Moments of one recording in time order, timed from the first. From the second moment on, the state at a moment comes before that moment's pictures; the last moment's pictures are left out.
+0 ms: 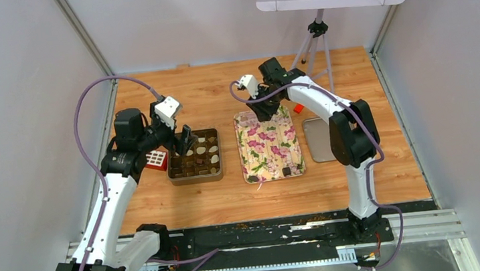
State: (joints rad) left arm -0.13 0.97 0.92 -0.43 0.55 0.33; right arm 0.47 2.06 1.75 -0.75 -0.34 -0.53
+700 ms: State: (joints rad) left arm -0.13 0.97 0.92 -0.43 0.55 0.33; right arm 0.48 2.07 1.77 -0.76 -0.32 -0.55
